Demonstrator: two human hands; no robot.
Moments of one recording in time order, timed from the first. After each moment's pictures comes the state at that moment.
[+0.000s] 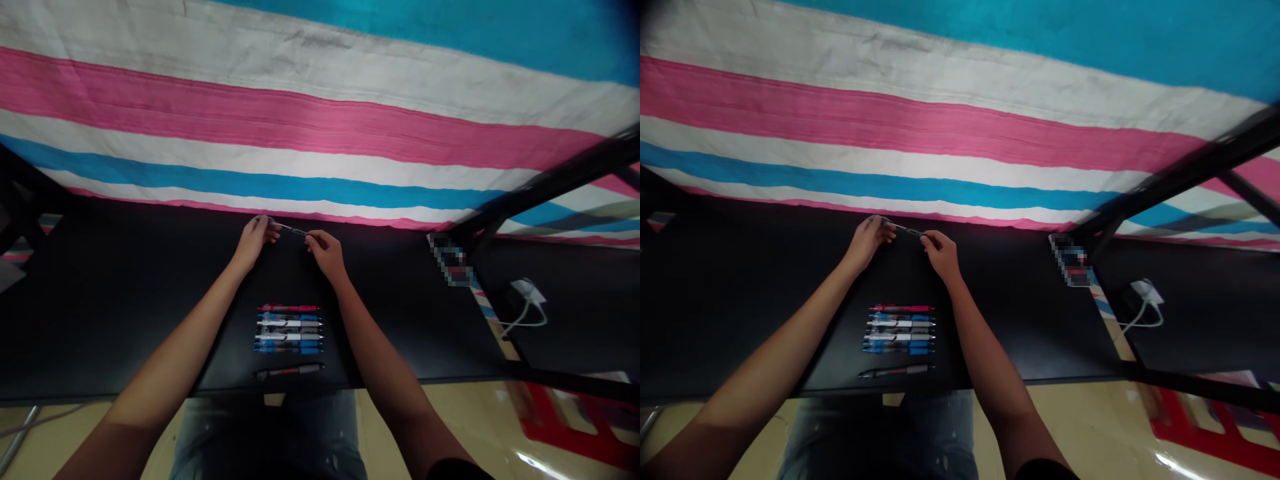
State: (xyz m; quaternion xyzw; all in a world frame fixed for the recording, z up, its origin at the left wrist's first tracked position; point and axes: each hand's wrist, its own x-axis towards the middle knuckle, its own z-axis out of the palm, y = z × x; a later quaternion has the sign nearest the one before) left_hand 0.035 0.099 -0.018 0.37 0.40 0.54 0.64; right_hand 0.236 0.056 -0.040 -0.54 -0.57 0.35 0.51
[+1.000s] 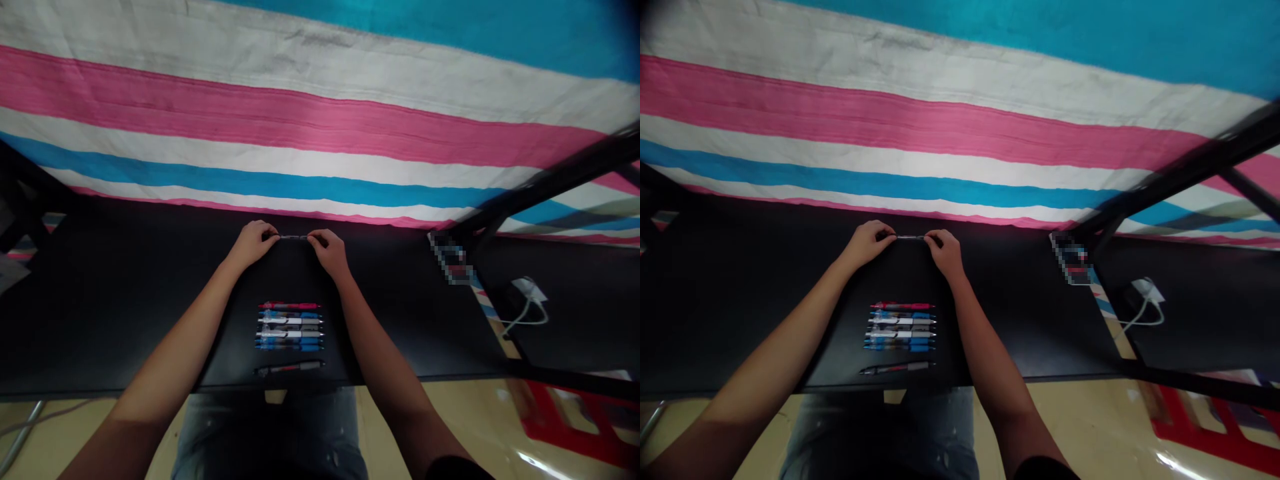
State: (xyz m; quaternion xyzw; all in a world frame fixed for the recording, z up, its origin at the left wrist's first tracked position) left_hand 0.012 0.103 -0.020 0.65 0.45 0.41 0.45; right_hand 0.248 0.057 -0.040 -0.57 -0.62 0.25 0.47
